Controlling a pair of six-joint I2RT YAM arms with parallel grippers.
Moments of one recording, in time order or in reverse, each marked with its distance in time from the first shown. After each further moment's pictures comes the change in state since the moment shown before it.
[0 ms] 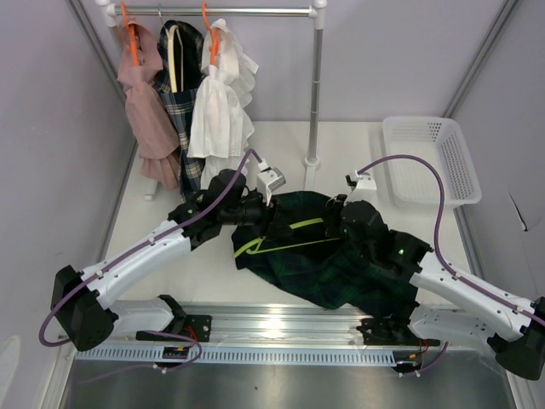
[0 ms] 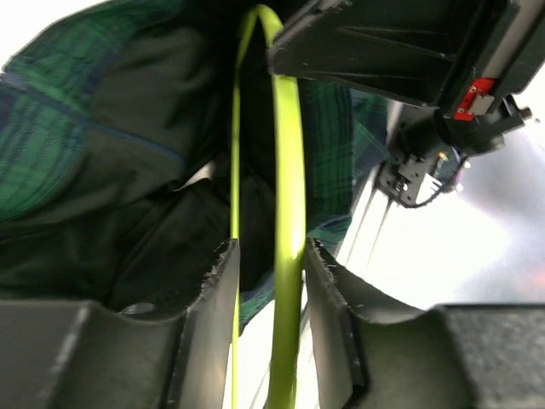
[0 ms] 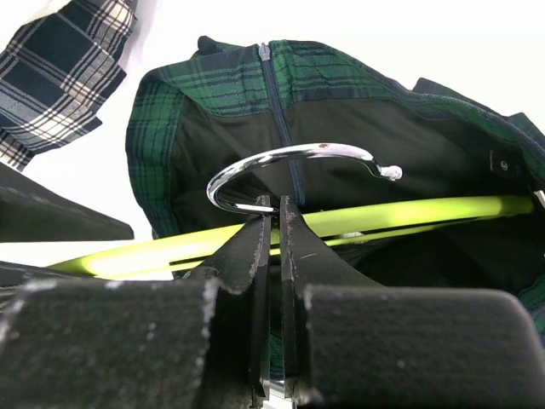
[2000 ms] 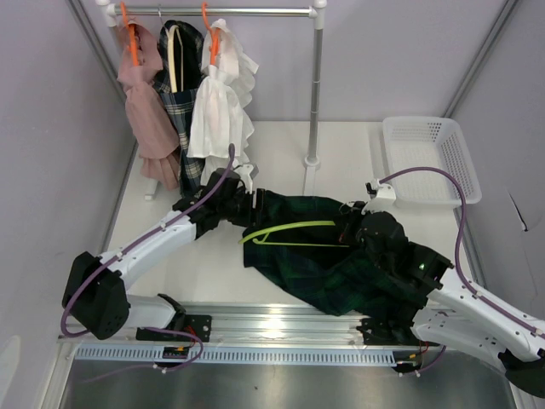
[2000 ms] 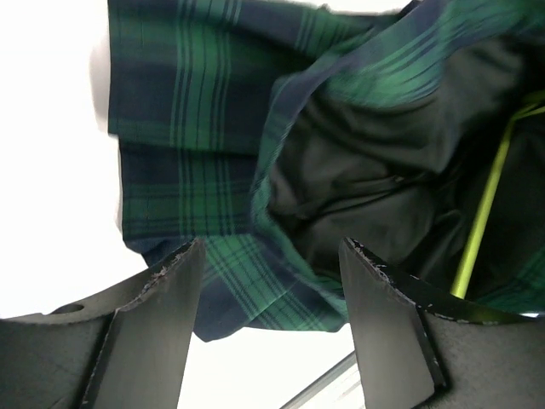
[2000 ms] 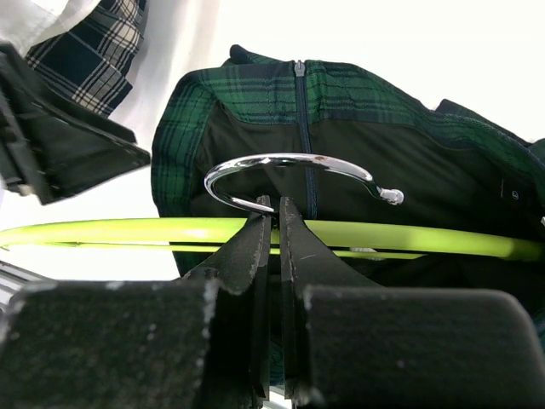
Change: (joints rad) left arm 0.172 0.089 -0.058 -0.076 -0.316 -0.195; right arm -0.018 -0.181 -0.091 -0.021 0.003 0.010
